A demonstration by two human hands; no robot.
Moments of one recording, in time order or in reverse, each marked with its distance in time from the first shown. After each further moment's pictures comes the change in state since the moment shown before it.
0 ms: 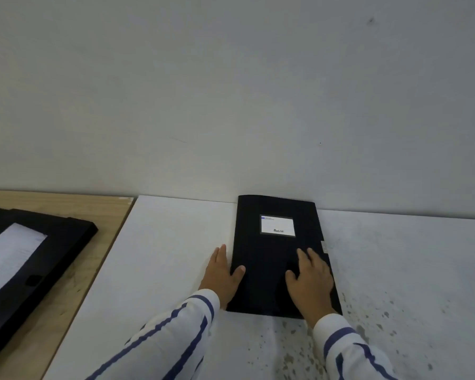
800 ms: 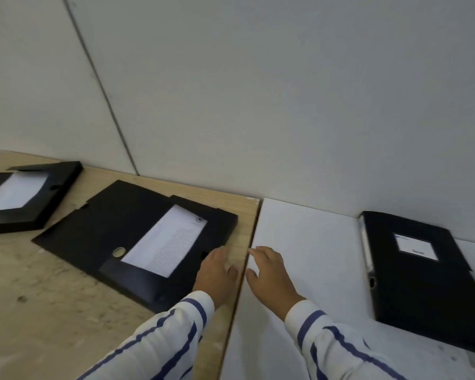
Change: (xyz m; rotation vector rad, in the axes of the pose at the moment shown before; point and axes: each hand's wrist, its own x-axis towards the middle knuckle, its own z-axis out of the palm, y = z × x) left_hand -0.080 -0.212 -0.255 -0.083 0.291 -0.044; right_hand -0.144 -0.329 0.137 0.152 -0.298 -0.538
